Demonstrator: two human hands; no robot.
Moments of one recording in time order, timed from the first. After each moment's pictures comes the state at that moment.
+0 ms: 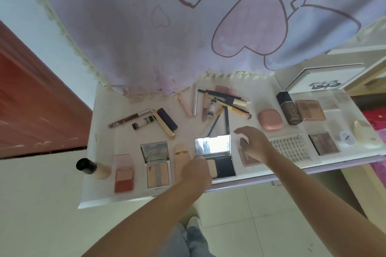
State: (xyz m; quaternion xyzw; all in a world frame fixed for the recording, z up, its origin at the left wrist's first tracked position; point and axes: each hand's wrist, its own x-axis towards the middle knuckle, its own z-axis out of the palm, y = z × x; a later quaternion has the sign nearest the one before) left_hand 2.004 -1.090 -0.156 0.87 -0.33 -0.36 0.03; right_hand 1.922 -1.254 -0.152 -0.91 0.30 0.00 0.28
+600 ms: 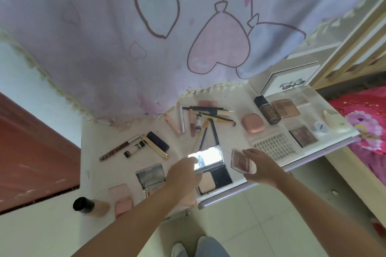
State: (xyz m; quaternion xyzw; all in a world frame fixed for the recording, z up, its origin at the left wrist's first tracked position) left_hand 2.044 -1.078 -0.129 0.81 -0.46 -0.33 0.16; right_hand 1.861 -1.232 -0.142 -0.89 0.37 0.09 0.27
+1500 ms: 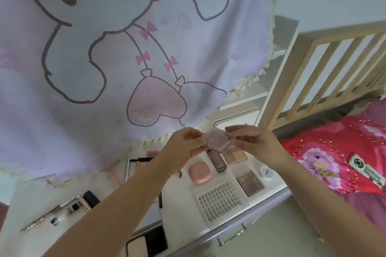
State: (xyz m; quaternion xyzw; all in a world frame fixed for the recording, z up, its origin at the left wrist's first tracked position) left_hand 1.967 -1.279 0.010 0.51 -0.29 -0.52 0.62; right_hand 1.797 -1.370 0.026 -0.75 0.29 -0.29 0.52
